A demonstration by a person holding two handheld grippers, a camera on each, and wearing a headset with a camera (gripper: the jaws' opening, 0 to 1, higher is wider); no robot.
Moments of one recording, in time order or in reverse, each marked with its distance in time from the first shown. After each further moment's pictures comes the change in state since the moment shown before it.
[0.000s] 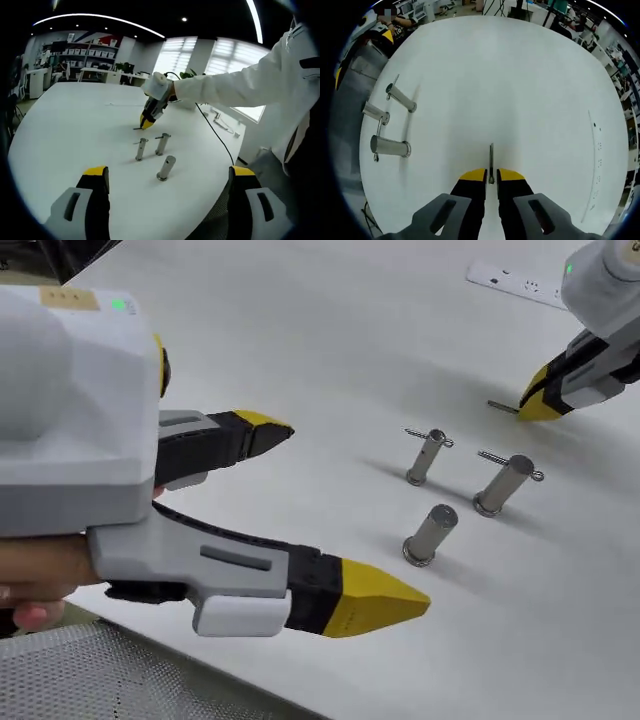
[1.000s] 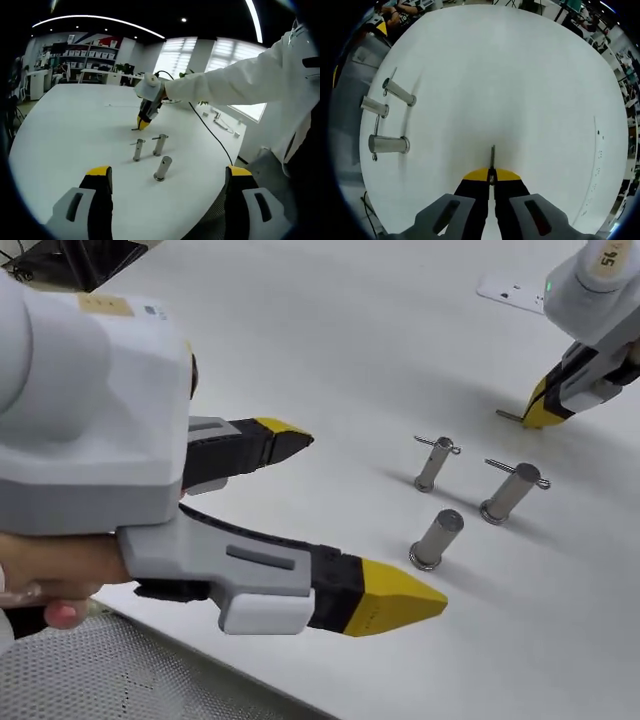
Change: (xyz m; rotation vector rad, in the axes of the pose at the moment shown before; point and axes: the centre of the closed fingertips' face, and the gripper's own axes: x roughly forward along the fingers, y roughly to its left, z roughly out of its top) left arm -0.001 -0.008 0.002 0.012 0.001 0.006; right arm 0.003 -0.005 0.002 -0.069 0.096 0.014
